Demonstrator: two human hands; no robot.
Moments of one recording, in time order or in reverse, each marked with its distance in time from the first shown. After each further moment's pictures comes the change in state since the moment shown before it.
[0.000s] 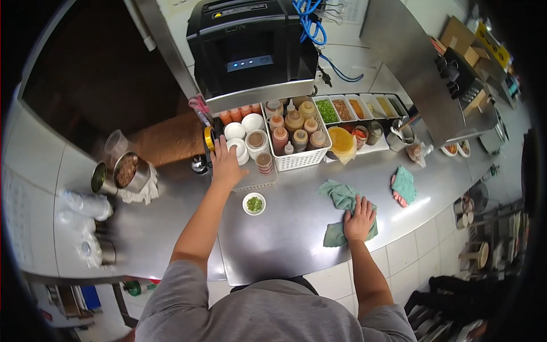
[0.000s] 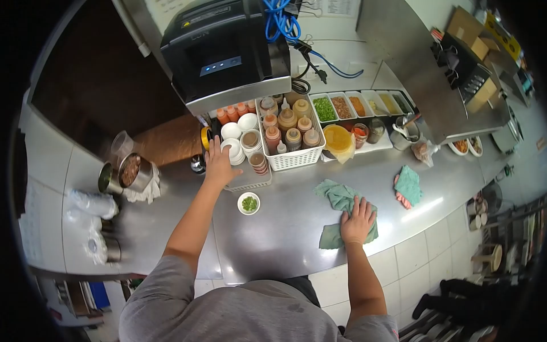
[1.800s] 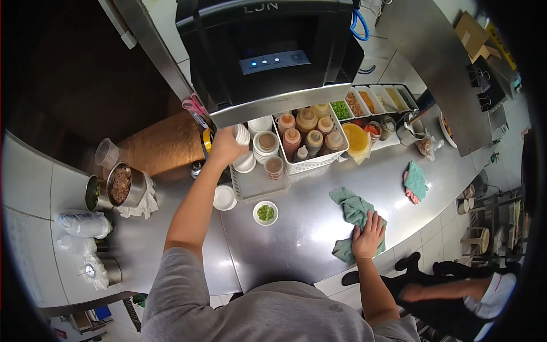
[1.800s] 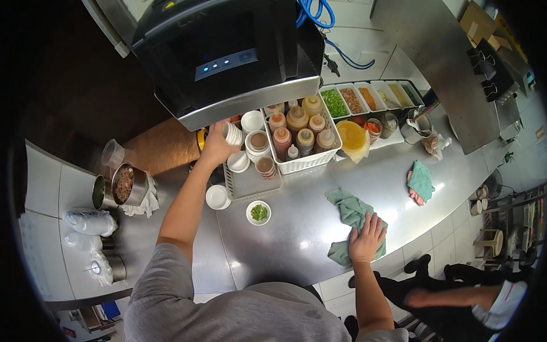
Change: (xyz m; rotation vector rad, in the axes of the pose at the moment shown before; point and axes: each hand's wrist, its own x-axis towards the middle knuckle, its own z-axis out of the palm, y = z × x) left_hand 0.101 -0.044 0.010 -0.469 0.093 0.114; right_hand -0.041 -0.026 -0.005 -0.025 -0.060 0.087
